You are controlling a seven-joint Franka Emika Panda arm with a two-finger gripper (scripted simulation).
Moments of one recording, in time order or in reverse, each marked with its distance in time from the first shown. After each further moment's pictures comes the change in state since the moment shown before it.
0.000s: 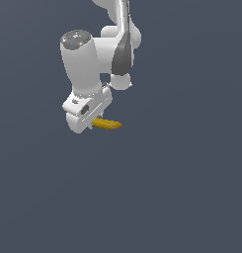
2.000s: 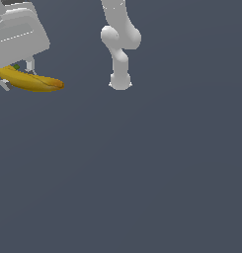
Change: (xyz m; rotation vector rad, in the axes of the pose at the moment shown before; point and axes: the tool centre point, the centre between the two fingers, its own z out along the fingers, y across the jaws) arm -0.081 0.124 -0.222 0.001 -0.003 0.002
